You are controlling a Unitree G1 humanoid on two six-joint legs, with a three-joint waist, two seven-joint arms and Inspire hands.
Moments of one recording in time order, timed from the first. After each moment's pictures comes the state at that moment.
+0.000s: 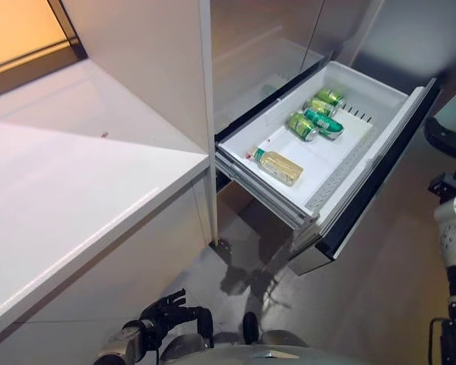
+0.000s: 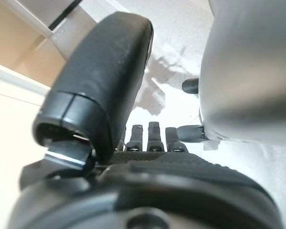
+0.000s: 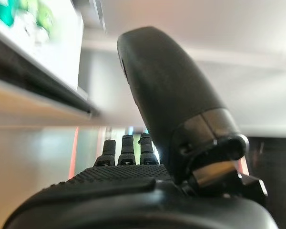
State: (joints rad) left arm 0.02 0.27 -0.18 1.04 -0.42 0.04 -0.27; right arm -0.26 -0.68 -0.31 0.36 0.62 -0.14 -0.47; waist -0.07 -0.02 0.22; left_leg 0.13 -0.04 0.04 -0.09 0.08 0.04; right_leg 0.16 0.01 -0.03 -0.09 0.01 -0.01
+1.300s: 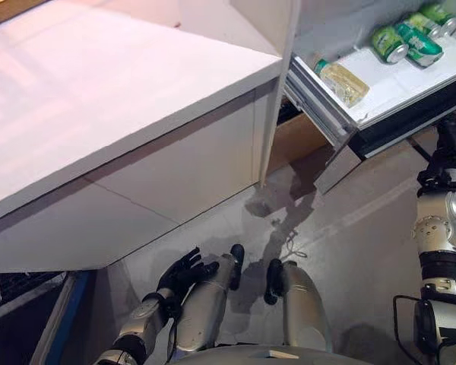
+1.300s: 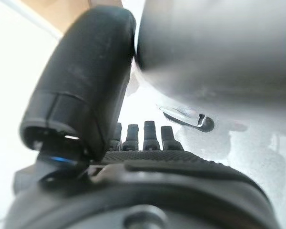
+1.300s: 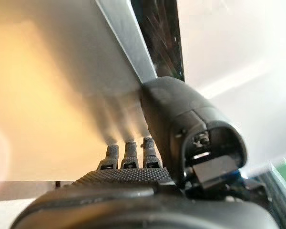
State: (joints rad) left arm -0.08 0.21 -0.20 0.96 -0.57 -0.07 -0.22; right arm -0.45 -0.61 -0.25 0.51 0.86 -0.24 -0.25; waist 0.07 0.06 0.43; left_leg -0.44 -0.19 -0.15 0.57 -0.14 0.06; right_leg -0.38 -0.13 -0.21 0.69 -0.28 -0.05
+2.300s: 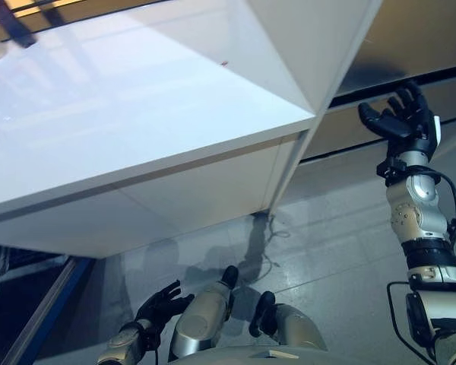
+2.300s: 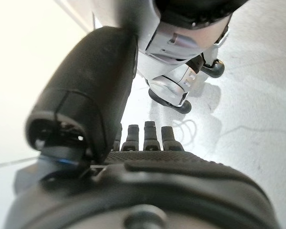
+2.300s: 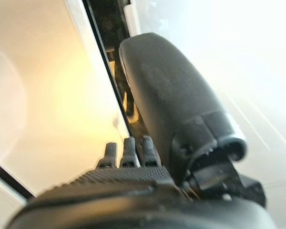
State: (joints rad) left arm 0.04 0.31 -0.16 1.04 -0.44 -0.06 -0.22; right arm -0.47 -0.56 -0.07 0.42 0.70 -0.13 -0.16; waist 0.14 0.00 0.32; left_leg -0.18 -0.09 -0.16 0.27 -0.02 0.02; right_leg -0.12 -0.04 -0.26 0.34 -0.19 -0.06
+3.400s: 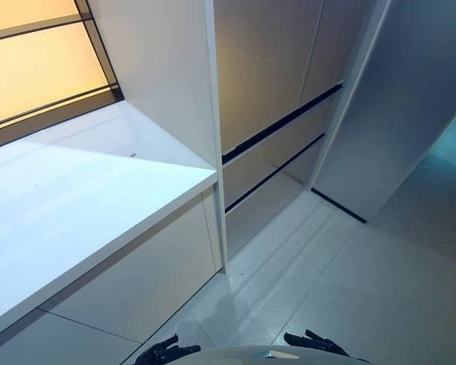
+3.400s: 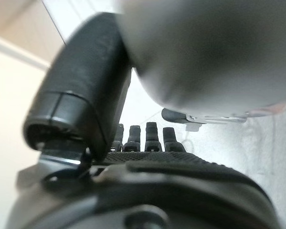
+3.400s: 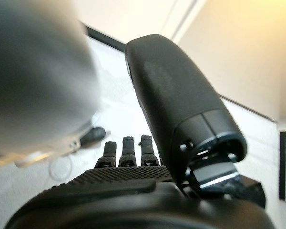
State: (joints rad) left arm 0.10 0.22 -0.14 1.19 -0.41 0.00 -0.21; right arm 0.07 -0.21 0.06 1.22 0.55 0.03 0.19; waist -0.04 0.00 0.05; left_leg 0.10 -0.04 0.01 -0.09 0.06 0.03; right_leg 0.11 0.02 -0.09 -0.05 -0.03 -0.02
